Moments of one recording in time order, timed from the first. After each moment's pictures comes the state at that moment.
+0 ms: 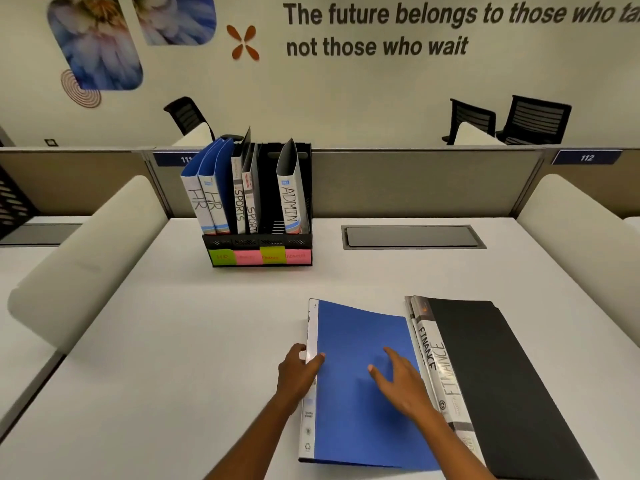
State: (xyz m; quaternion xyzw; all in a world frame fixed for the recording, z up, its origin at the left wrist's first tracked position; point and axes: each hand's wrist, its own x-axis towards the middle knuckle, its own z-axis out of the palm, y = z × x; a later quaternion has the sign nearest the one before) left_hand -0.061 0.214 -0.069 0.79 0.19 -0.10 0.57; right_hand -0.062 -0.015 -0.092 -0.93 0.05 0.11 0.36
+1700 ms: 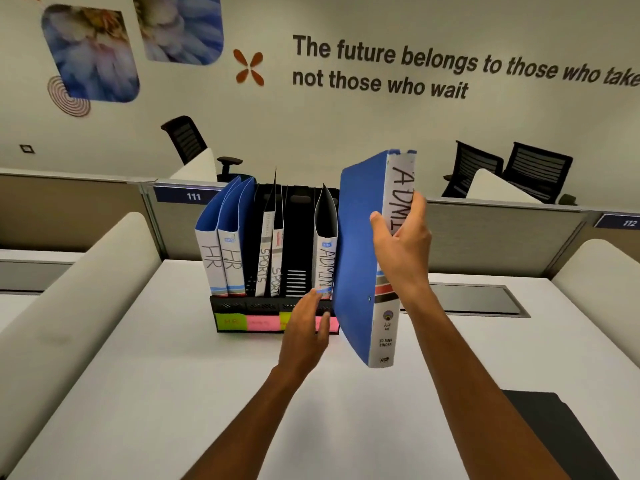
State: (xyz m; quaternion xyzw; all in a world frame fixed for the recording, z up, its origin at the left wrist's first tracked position) left_hand 0.166 0.308 0.013 0.88 -0.07 0.20 0.42; right_hand 0.182 0.169 0.201 -0.78 -0.02 -0.31 0.54
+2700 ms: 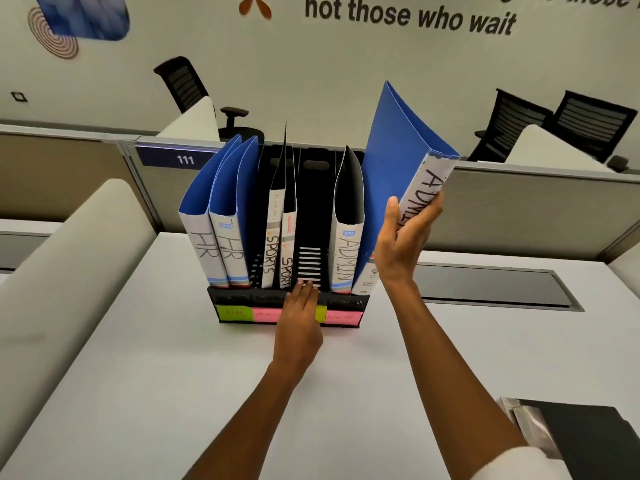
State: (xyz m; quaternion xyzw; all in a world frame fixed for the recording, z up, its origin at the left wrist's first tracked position) left_hand 0.236 0.347 -0.053 0.96 -0.05 0.14 0.25; right_hand 0.320 0.205 0.091 -0.69 -0.04 -0.44 0.57
